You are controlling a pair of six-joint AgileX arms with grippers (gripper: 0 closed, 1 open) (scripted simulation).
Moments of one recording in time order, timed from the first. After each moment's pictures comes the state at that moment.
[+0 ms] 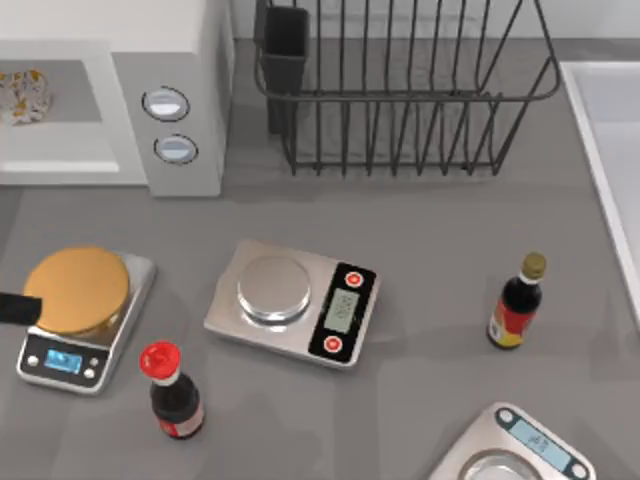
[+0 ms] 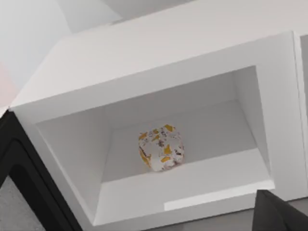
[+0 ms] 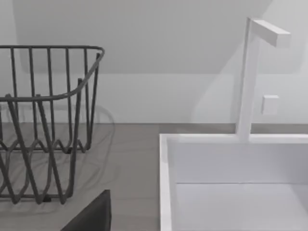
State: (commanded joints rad) left arm -0.12 0.44 0.26 0.04 -0.14 0.28; right arm 0.00 0.00 0.00 0.00 0.00 0.00
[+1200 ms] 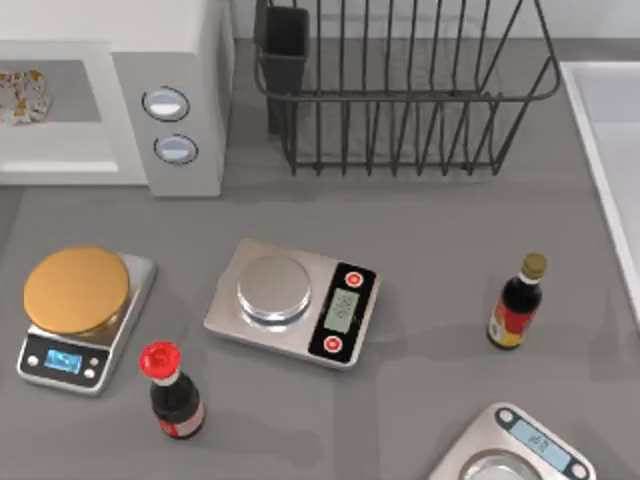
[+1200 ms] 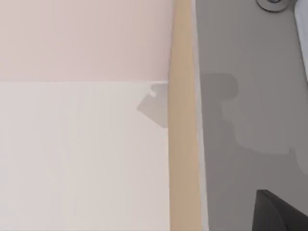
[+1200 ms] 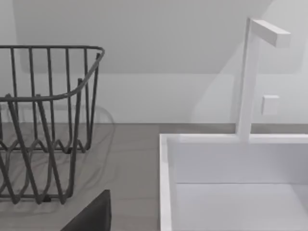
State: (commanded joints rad) left arm 1.05 1.76 1.40 -0.77 0.67 0.93; right arm 0.00 0.00 0.00 0.00 0.00 0.00
